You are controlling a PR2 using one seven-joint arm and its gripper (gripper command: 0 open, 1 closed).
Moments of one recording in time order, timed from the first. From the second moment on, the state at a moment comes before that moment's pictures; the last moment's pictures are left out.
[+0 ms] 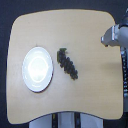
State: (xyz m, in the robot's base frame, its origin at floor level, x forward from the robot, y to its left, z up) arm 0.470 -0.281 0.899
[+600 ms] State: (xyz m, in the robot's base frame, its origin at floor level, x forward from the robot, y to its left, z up) arm 0.473 -0.274 0.894
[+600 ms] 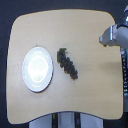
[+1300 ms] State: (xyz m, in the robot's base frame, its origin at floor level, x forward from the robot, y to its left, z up) arm 0.498 -0.156 0.852
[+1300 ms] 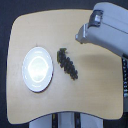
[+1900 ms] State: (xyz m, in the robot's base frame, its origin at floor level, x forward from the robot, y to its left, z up) arm 0.484 -0.056 0.811
